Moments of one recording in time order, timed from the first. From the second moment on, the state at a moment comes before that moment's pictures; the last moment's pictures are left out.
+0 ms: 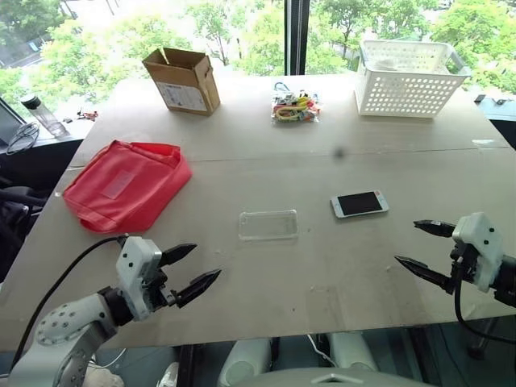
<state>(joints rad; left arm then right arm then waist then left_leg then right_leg) 0.44 0.64 0.38 -0.50 -0.58 0.43 -0.89 0.29 -0.82 -0.36 -0.51 0.46 0.43 0.91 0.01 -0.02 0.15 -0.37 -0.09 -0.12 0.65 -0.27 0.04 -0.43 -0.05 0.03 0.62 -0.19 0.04</state>
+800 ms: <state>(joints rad) -0.29 0.65 -0.29 -0.12 -0.19 0.36 -0.92 0.47 -0.79 -0.39 -0.82 0.56 0.42 0.91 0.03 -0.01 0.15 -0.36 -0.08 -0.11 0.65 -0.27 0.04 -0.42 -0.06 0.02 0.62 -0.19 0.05</state>
